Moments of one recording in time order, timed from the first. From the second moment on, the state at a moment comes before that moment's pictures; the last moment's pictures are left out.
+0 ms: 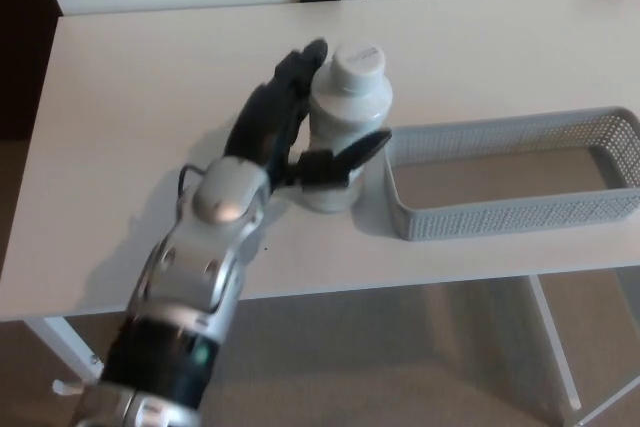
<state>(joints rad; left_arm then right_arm) -0.57 0.02 -0.13 0.37 0.00 0.33 -0.02 0.07 -0.45 -0.28 1.18 0.12 -0.37 0.32</state>
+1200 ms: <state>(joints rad) -0.97 0.09 0.00 0.49 0.03 0.27 0.13 -0.01 -0.47 -0.23 1.15 0.10 -0.37 0.32</state>
